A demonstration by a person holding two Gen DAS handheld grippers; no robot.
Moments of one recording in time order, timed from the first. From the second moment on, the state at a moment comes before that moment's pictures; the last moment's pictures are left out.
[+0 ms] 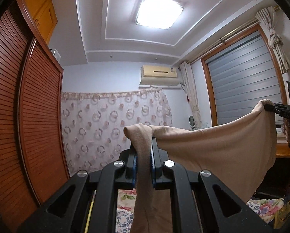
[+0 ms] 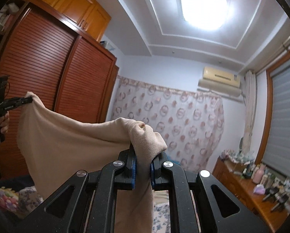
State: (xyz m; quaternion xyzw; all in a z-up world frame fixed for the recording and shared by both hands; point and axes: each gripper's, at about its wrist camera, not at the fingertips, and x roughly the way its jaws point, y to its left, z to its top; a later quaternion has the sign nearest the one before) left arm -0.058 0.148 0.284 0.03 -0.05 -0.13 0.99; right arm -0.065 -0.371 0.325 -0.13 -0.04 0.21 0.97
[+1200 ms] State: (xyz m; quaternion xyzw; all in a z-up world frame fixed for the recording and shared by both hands) left arm 0.275 0.107 0.084 0.05 0.20 -0.10 0.97; right arm 0.268 -0.353 0.102 -0.14 0.23 0.19 0.94
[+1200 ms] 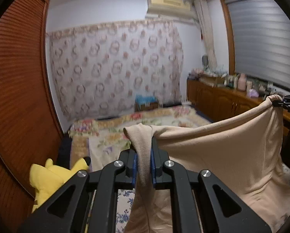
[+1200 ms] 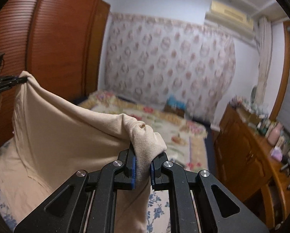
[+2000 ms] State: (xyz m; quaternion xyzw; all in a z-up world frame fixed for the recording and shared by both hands) left arm 0.369 0.090 -0.030 0.04 0.38 -0.12 0.92; right arm 0.421 -0.354 -0.052 -0.09 0.42 0.15 0.89
